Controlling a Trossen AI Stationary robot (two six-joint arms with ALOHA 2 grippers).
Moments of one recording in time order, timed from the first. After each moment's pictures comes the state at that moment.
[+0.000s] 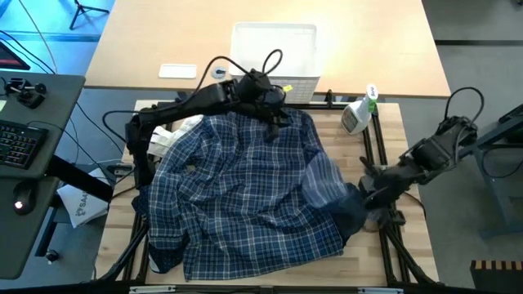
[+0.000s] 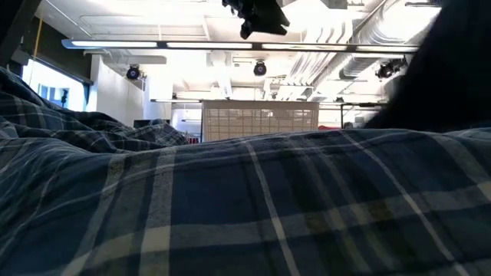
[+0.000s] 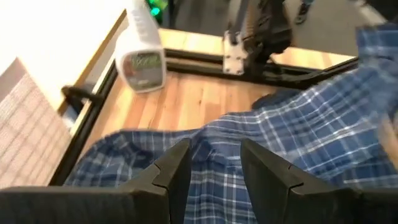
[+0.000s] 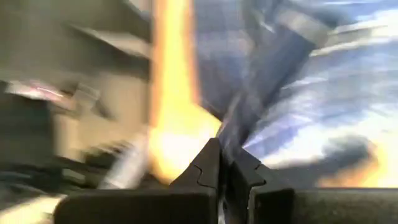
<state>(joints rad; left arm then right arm) 0.29 1.86 1.96 -0.69 0.15 0.05 0.61 1.07 1.34 -1.42 -0.11 0.63</state>
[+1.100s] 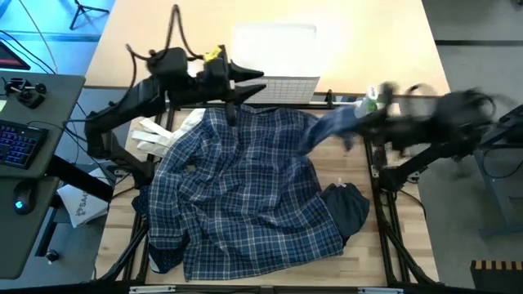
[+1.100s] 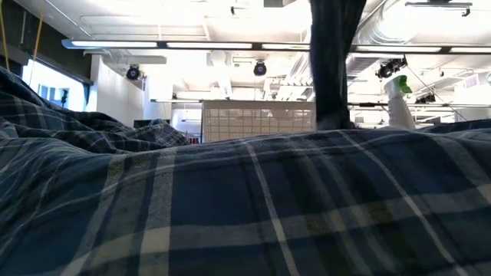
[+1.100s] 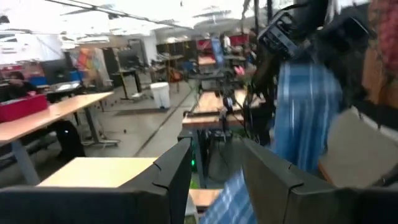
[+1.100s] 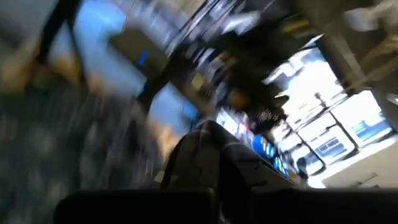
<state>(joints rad) 0.20 1.52 1.96 -0.39 0.00 0.15 0.38 1.26 2.00 -0.96 0.49 -0.75</state>
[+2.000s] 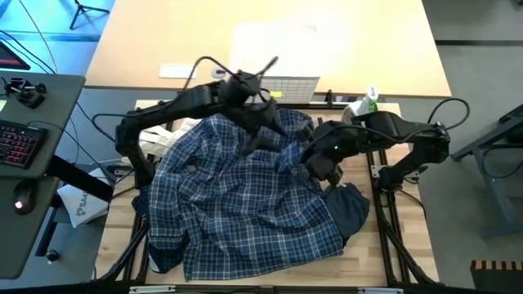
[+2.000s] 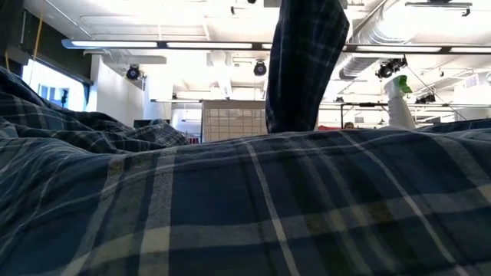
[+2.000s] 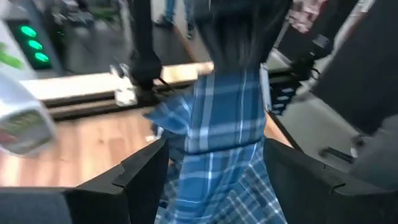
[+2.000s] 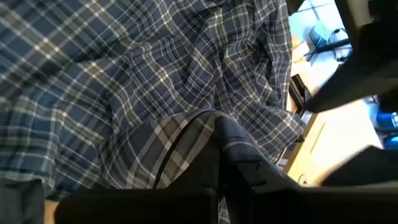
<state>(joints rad) 0.23 1.77 1.95 -0.74 0.56 0.21 0.15 1.54 1.95 -1.25 0.14 -0.80</state>
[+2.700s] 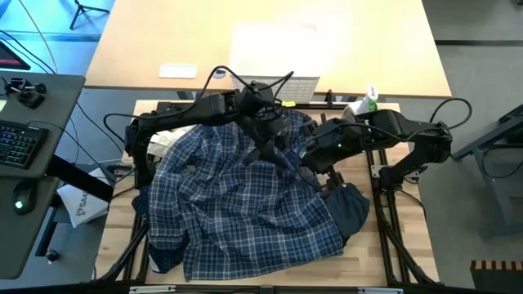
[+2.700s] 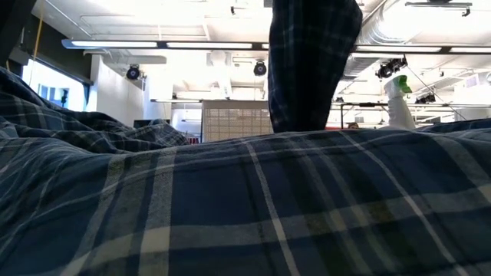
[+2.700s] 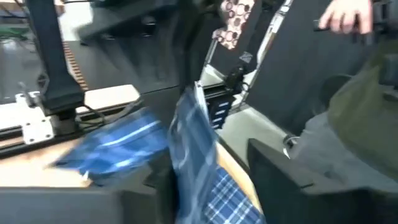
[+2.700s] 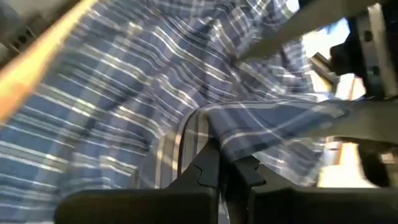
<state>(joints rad) 0.18 1.86 1.95 -0.60 0.81 0.17 0.15 1.53 1.95 -1.26 0.04 -0.45</state>
